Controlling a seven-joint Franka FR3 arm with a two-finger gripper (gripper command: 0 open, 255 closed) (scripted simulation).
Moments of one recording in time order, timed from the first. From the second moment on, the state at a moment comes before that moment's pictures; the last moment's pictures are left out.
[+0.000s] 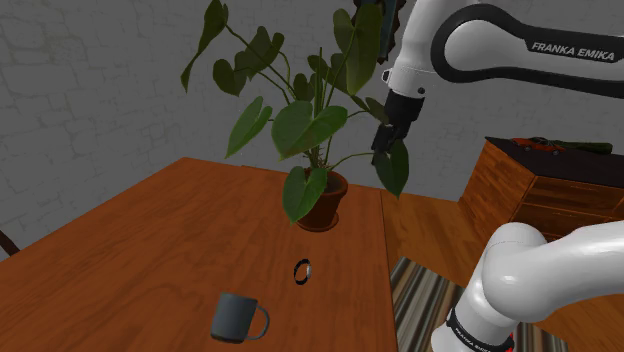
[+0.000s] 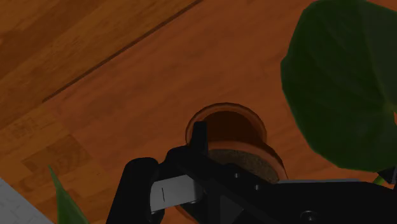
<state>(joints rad) -0.02 -0.80 0.07 -2.30 0.01 1.61 0.02</state>
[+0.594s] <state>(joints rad) -0.05 -0.76 0.18 -2.45 0.10 1.78 0.25</state>
